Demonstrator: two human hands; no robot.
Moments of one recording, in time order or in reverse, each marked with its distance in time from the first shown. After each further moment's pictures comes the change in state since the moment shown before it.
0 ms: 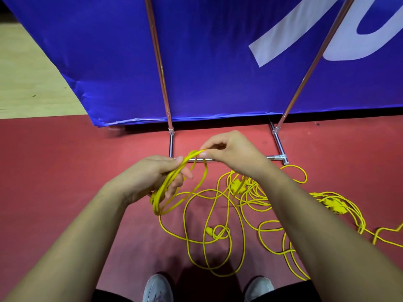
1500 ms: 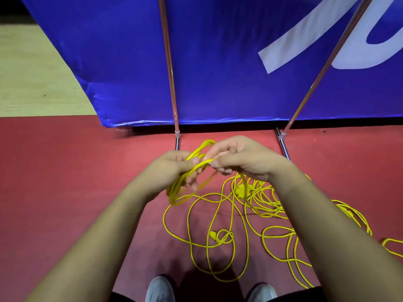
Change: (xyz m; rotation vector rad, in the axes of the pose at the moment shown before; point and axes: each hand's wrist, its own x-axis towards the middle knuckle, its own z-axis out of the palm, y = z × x) left_hand 0.001 0.018 0.016 0.060 0.105 0.173; right_hand 0.001 -0.017 -0.005 0.446 -0.335 0.184
